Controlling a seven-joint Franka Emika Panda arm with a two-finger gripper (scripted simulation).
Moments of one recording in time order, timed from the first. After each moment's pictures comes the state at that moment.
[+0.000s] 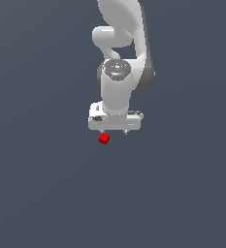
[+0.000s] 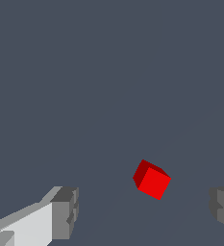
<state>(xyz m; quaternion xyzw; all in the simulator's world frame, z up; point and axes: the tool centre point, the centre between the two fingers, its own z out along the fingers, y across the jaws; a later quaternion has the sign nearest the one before) -0.006 0.006 0.165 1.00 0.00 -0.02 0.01</state>
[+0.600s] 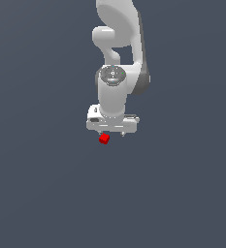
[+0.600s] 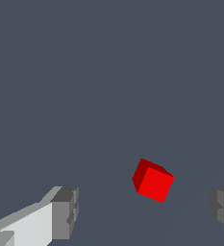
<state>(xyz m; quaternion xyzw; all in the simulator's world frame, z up) -0.013 -0.004 0.144 1.00 -0.03 -0.01 0.01</state>
